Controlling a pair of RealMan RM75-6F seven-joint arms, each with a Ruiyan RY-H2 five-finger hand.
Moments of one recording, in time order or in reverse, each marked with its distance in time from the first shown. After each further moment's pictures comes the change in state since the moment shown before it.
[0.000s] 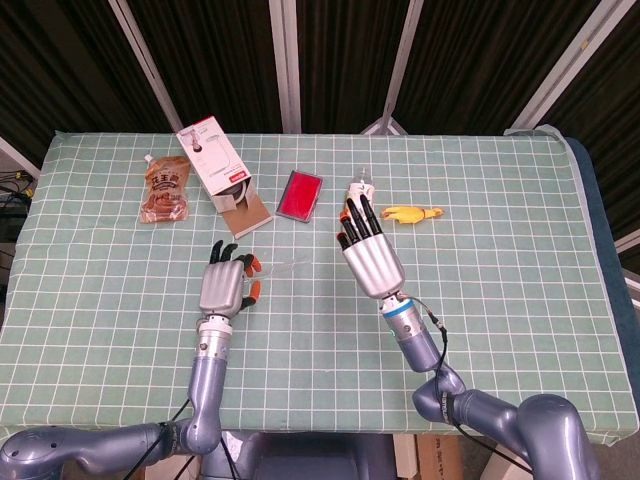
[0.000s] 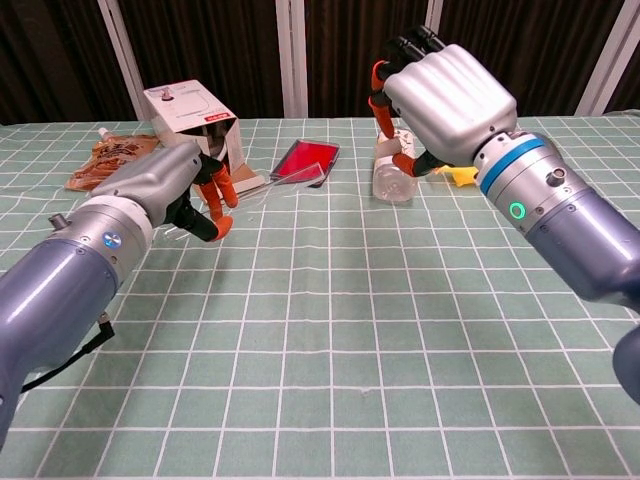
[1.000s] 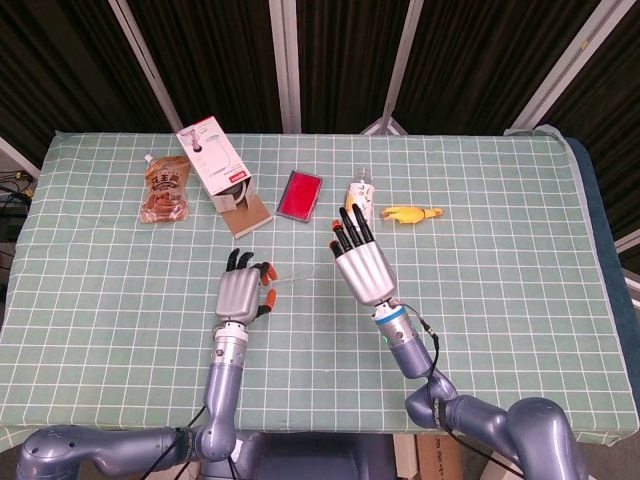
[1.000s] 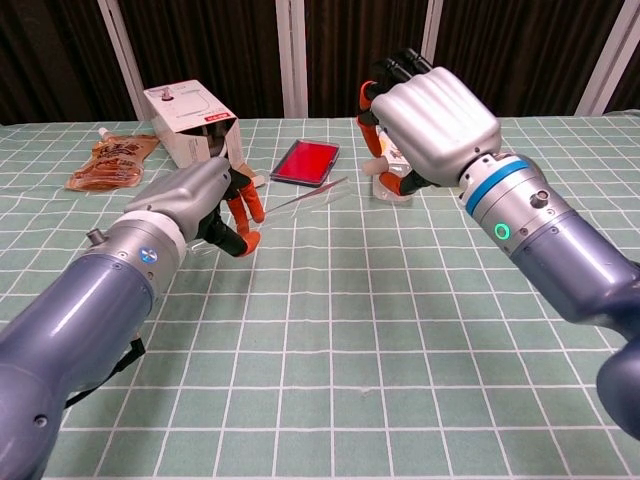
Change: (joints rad) left arm -0.035 -0.069 0.002 0.013 -0.034 0.015 0.023; right arm -0.004 -0.050 -0.013 0.023 0.011 0.001 0.020
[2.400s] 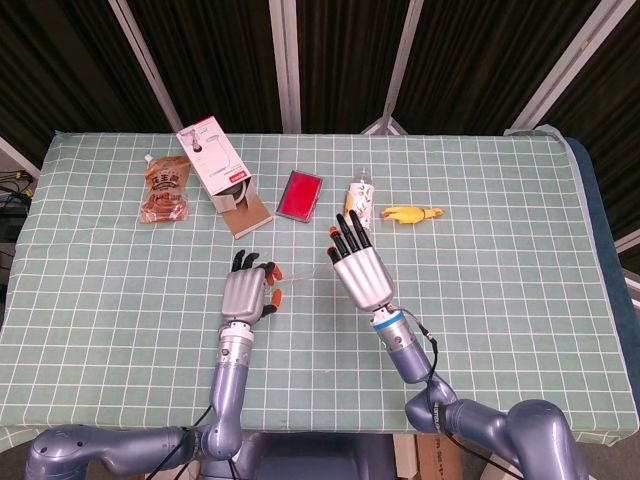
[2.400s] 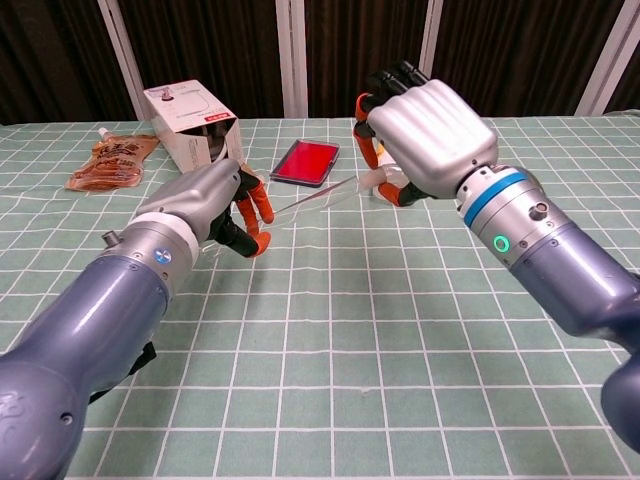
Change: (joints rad) left arm -0.017 -0.029 -0.016 0.029 -0.007 -0.011 -0.015; right arm -0.013 -0.008 -0.017 -0.014 -0.006 -0.005 0.001
